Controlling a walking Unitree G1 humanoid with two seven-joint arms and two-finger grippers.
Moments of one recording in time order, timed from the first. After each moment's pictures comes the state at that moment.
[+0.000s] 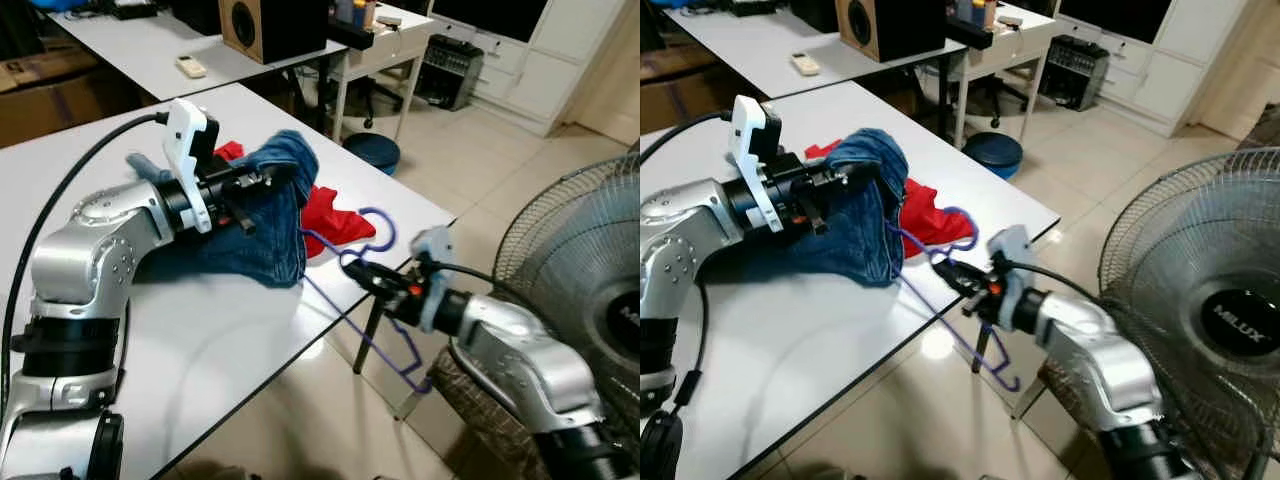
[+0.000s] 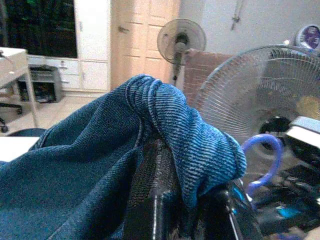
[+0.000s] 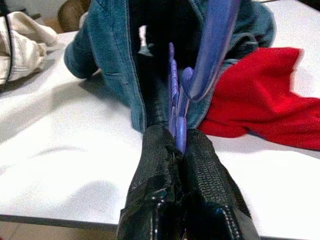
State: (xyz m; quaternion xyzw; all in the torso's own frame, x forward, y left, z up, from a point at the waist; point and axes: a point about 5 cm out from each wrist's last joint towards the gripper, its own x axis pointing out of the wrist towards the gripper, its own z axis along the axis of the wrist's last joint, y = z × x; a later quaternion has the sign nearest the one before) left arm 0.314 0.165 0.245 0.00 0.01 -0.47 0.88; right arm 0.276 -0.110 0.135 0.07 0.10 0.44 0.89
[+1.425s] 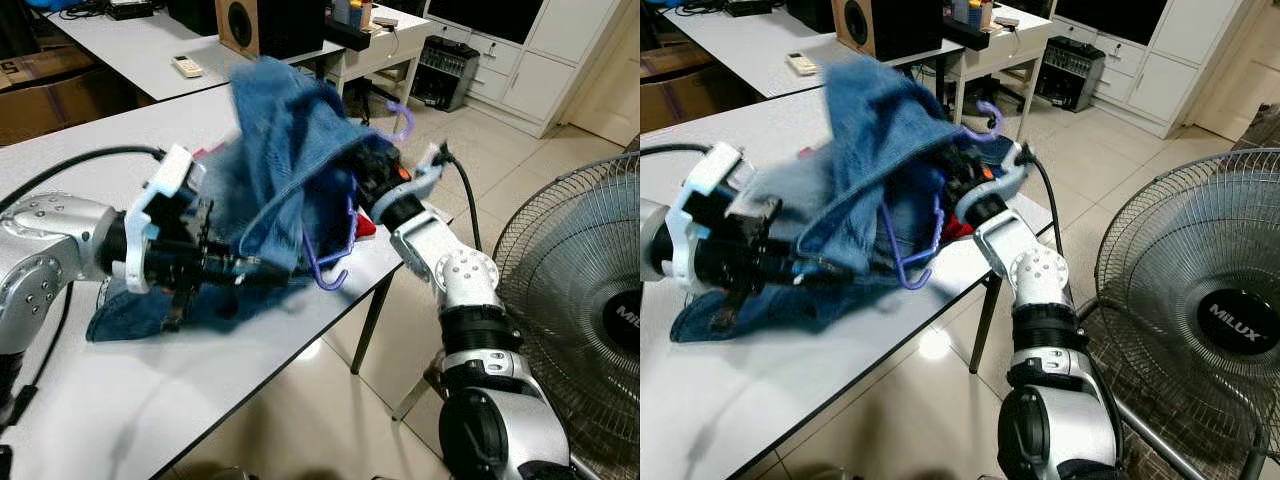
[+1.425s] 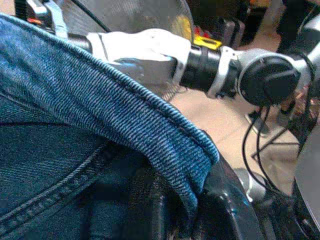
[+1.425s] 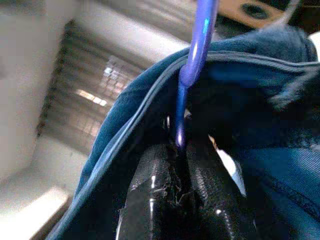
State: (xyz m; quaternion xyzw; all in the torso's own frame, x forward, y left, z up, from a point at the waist) left arm 0.252 0.179 0.254 0.07 0.13 -0.69 0.71; right arm 0.366 -0.074 0.182 0.61 0.06 0.27 0.74
